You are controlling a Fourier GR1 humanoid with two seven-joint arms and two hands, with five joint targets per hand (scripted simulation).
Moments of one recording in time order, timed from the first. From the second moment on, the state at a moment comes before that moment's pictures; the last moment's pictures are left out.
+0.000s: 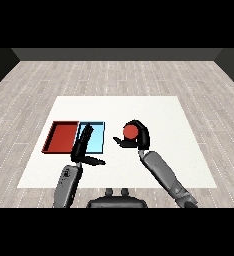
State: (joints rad) left arm -0.08 0.01 -0.15 -1.67 0.03 -0.07 -0.25; right arm -0.44 -0.18 0.48 -1.54 -0.22 -0.66 -0.13
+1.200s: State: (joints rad) left arm -0.23 0.00 -0.42 -1.49 0.13 0.10 -0.16; right arm -0.38 -0.02 0.37 -1.60 -0.03 -0.49 -0.16
